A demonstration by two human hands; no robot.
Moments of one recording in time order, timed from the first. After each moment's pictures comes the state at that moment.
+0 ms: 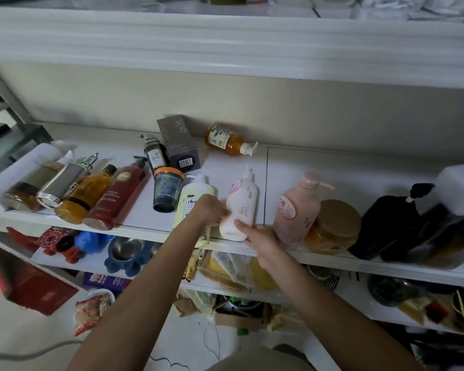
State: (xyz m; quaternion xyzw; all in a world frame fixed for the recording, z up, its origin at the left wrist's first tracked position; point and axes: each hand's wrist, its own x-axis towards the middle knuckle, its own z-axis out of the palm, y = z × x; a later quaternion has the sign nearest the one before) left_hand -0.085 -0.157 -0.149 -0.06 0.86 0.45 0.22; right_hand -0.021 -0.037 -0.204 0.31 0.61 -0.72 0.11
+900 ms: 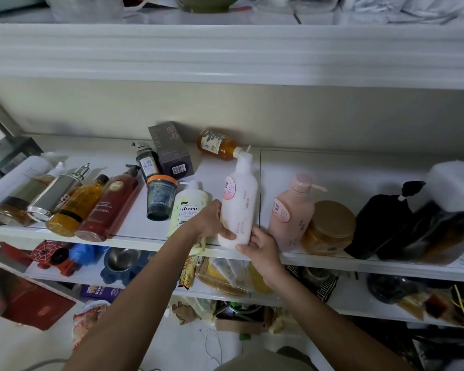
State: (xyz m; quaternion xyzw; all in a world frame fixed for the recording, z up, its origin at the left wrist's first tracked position) left_hand -0.088 -0.160 -0.159 0.08 0.86 0.41 0.29; right_hand 0.006 -0.028 -0.215 0.15 0.68 -0.71 0.01
